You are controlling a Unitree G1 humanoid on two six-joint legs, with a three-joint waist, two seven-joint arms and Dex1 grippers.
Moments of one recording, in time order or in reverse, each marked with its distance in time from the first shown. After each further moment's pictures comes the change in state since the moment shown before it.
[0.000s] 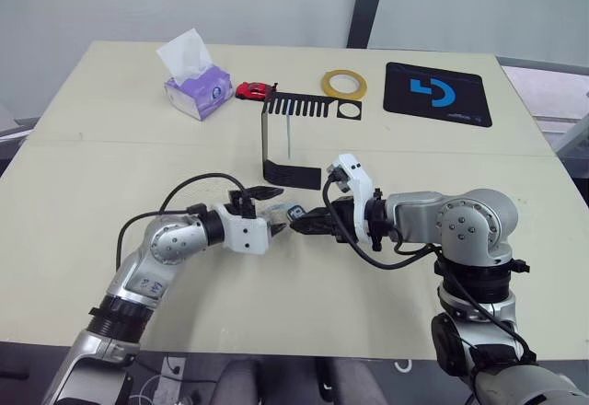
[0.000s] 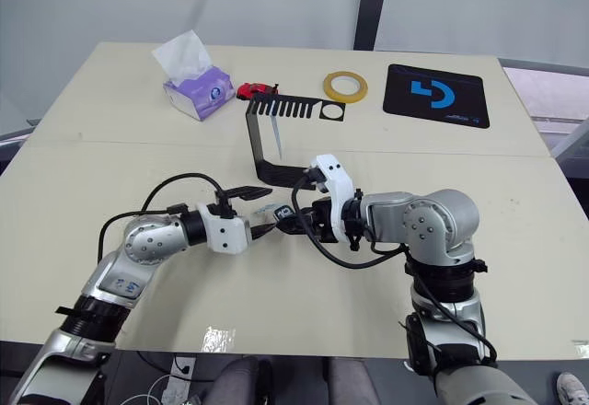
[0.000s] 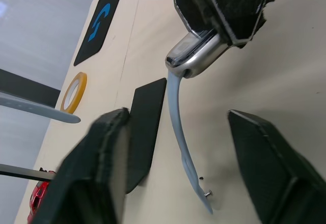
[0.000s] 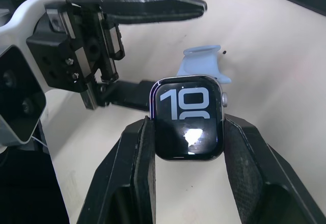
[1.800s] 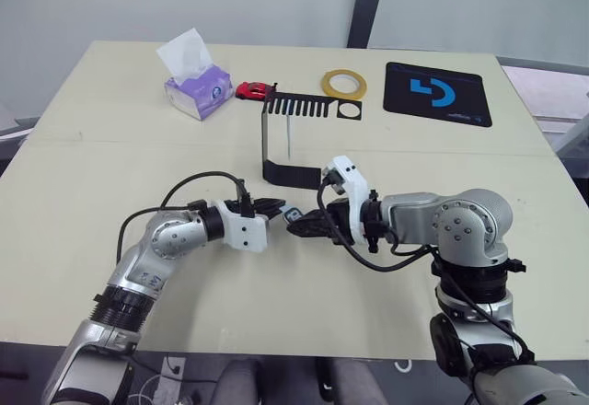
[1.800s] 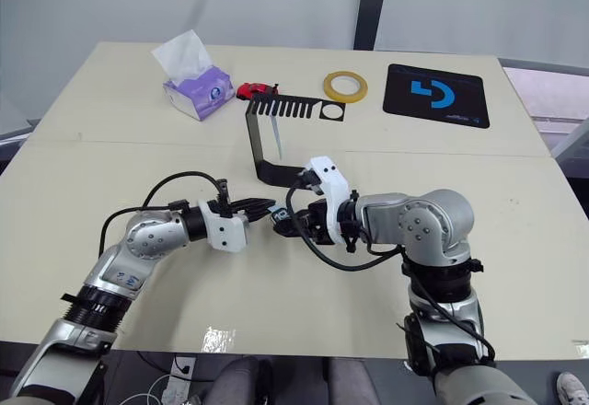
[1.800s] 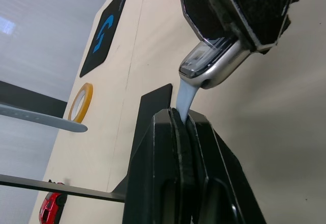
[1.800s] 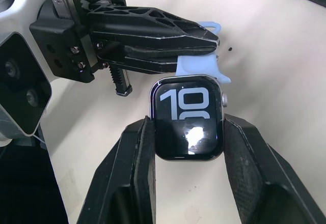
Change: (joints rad) left arm -0.047 0.010 -0.017 0.107 0.002 -0.134 0.027; right arm -0.001 0.006 0.024 -0.004 0.007 -0.002 -0.031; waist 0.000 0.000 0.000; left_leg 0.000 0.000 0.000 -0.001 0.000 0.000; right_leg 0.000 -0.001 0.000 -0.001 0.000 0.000
